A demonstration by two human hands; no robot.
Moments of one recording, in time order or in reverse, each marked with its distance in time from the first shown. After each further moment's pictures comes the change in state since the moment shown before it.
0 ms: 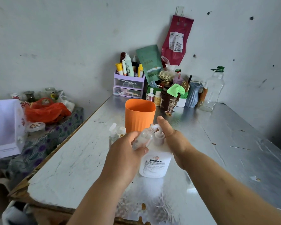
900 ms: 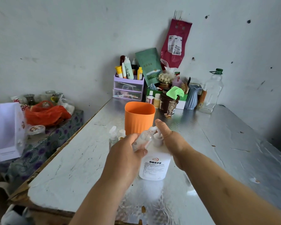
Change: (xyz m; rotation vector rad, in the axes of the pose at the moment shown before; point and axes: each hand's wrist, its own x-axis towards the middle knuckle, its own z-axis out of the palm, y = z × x) left_hand 0.001 0.005 -0.001 0.101 0.020 0.001; right_hand 0.007 0.000 0.001 -0.064 0.057 0.088
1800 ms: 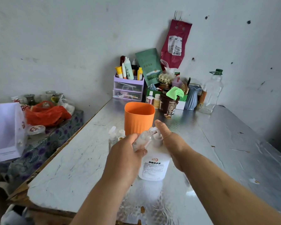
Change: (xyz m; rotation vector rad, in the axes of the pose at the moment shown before) left_hand 0.000 0.000 0.003 0.007 0.014 -0.022; right_hand 0.000 0.001 0.001 0.036 -0.033 0.033
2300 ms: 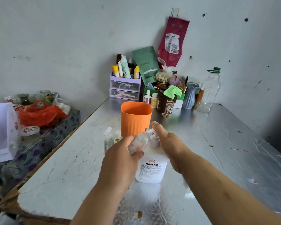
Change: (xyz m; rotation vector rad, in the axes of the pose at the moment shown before) left_hand 0.003 0.001 0.003 -0.003 -0.006 -0.004; right_hand 0.000 -0.001 -0.003 -0.024 0.005 -0.064
